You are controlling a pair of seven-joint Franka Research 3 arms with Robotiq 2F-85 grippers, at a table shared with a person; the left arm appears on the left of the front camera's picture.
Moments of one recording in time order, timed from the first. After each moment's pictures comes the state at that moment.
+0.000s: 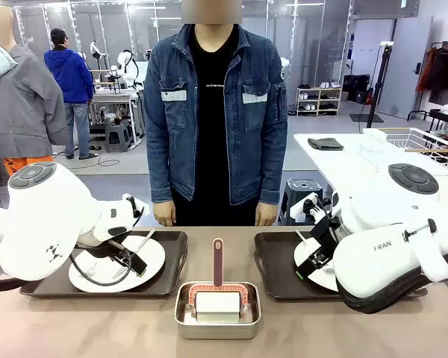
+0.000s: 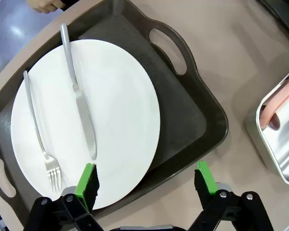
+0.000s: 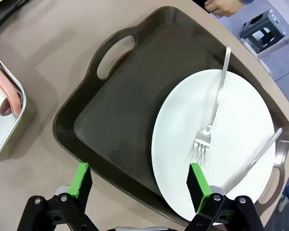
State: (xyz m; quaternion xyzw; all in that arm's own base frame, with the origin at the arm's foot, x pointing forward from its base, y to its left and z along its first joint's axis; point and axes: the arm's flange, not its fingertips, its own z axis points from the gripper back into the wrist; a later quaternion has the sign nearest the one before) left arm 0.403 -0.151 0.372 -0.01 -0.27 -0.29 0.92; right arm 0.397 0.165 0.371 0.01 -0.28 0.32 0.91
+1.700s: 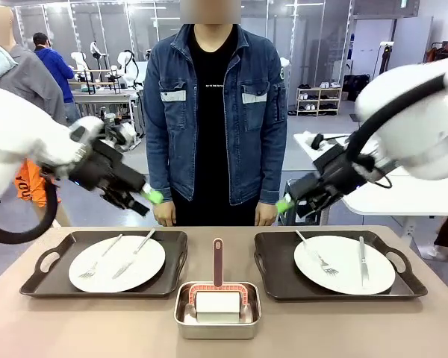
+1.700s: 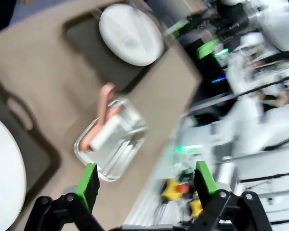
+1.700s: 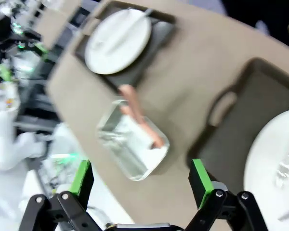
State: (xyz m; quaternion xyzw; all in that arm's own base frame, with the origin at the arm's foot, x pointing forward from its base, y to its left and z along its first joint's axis) left arm 0.431 -0.120 0.515 -0.47 -0.17 -0.29 0.82; right arm 0.449 0.144 0.499 0.40 -0.17 0.25 0.87
